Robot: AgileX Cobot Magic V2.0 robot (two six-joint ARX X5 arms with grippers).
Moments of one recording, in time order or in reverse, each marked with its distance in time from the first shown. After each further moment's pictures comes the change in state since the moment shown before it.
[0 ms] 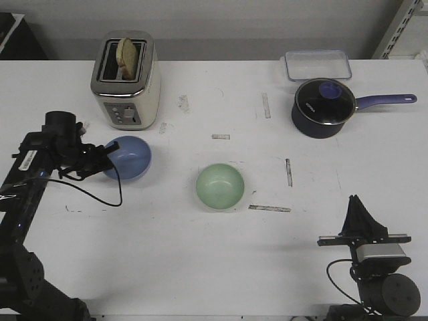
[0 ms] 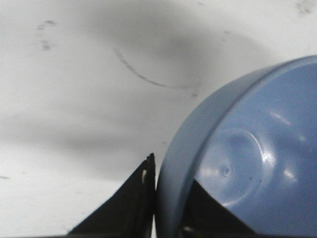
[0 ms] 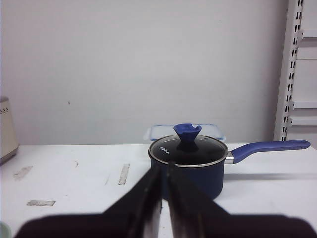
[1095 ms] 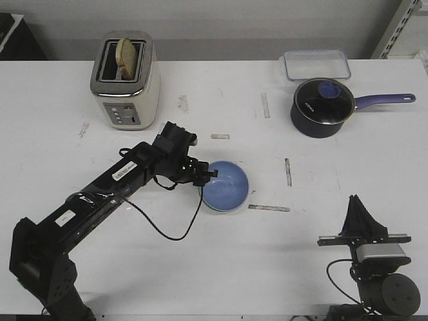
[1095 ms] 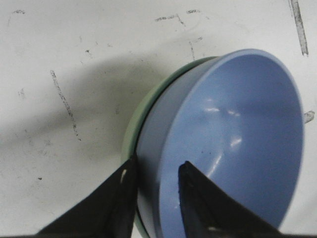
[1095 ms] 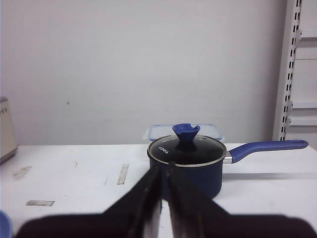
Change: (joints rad) left arm -0.606 0.103 0.060 0.217 0.010 -0.052; right arm 0.000 0.000 0.000 0.000 0.000 0.000
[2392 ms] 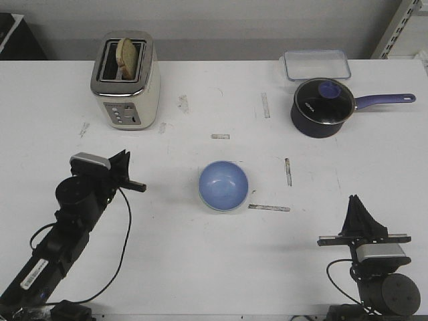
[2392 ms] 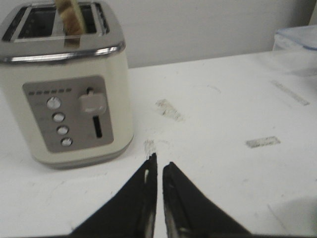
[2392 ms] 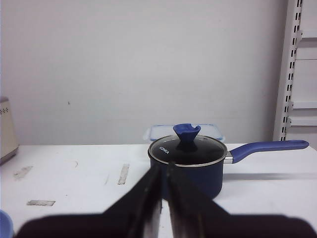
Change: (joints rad) left arm 0.285 -0.830 -0.851 0.840 -0.351 0.357; right arm 0.000 0.000 0.000 0.000 0.000 0.000
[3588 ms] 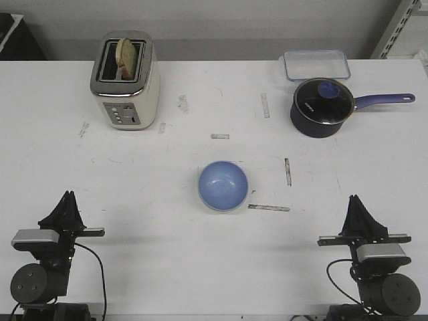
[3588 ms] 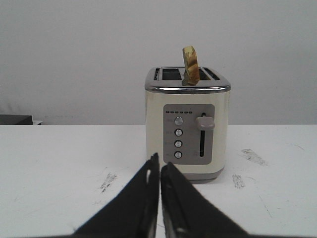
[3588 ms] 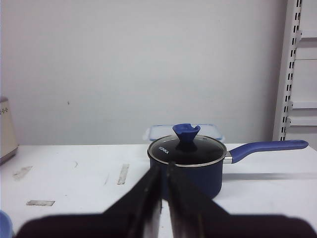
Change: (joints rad) left arm 0.226 -0.772 -0.375 -0.073 -0.048 0.011; right arm 0.000 0.000 0.000 0.000 0.000 0.000
